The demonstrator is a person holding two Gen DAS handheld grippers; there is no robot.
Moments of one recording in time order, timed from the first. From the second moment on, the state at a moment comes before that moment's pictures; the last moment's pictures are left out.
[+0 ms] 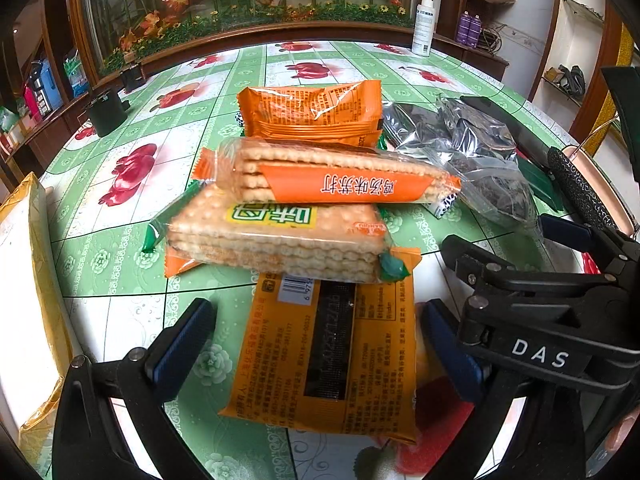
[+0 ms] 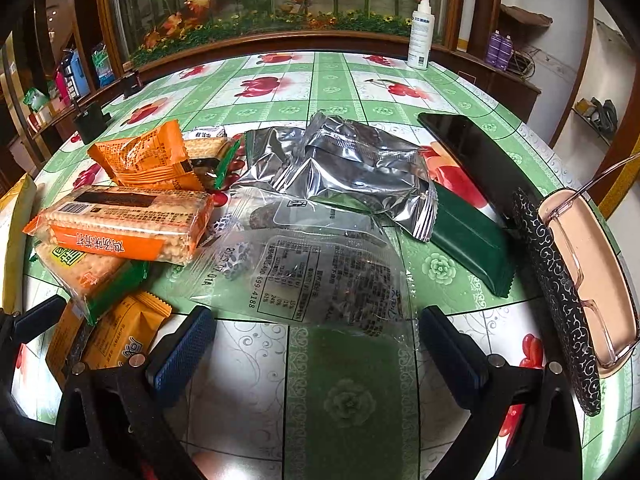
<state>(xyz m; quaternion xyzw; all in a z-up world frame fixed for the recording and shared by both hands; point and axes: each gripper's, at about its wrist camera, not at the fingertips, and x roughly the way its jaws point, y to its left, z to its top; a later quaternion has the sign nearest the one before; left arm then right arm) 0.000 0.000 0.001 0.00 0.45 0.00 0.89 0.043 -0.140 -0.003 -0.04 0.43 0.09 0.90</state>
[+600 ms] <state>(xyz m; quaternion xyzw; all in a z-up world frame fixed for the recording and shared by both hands) -0.074 0.066 0.039 -0.13 0.43 -0.02 0.89 0.035 -0.157 0.019 0.03 0.43 0.19 0.88</state>
